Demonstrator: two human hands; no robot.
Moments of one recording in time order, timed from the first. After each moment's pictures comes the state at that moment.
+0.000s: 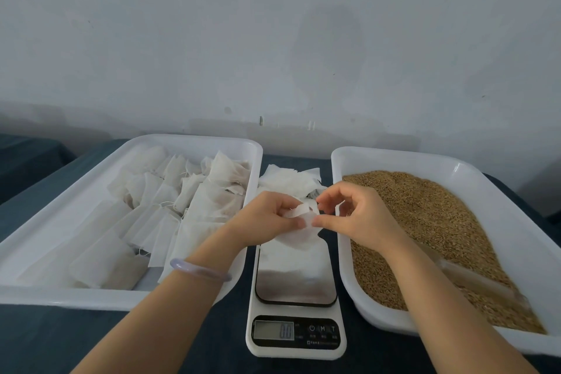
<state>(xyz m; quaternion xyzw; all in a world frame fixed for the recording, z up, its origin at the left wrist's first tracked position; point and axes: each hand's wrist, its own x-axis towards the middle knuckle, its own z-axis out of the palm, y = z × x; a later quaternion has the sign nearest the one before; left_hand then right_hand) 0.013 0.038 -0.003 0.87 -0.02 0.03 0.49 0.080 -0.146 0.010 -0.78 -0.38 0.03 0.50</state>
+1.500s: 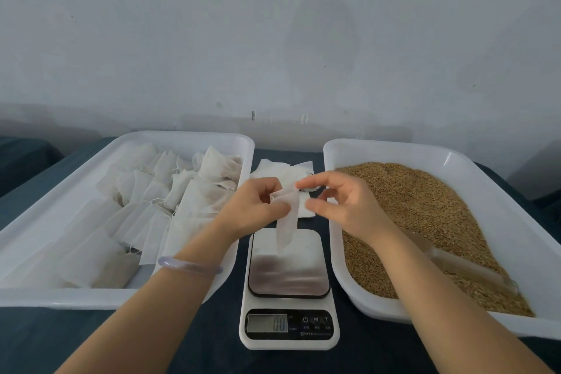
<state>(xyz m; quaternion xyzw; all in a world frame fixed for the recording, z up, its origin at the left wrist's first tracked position) 0.012 0.036 -0.001 0.82 0.02 0.10 0.57 0.081 -0.143 0.007 -0.72 -0.41 0.06 0.55</state>
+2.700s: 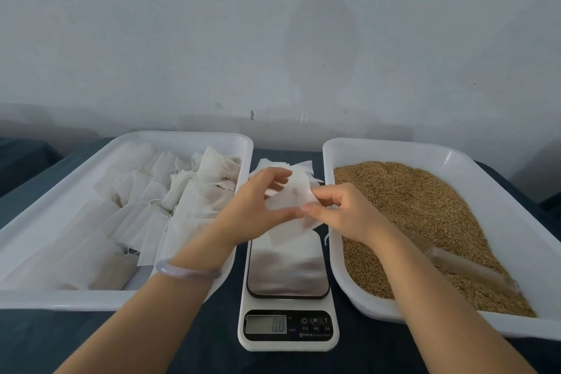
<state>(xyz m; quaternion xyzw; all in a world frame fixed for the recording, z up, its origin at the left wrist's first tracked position) 0.010 0.036 -0.006 0.89 -0.01 0.17 0.43 0.082 -0.143 0.006 -0.79 -0.41 0.10 0.45</state>
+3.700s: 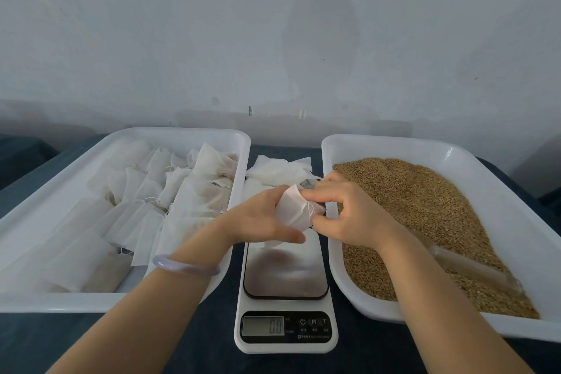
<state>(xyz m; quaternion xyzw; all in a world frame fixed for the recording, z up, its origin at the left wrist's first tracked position) 0.017 0.028 0.000 0.88 -0.05 -0.03 0.47 0.069 -0.149 0.019 -0.80 -0.46 0.02 0.38</state>
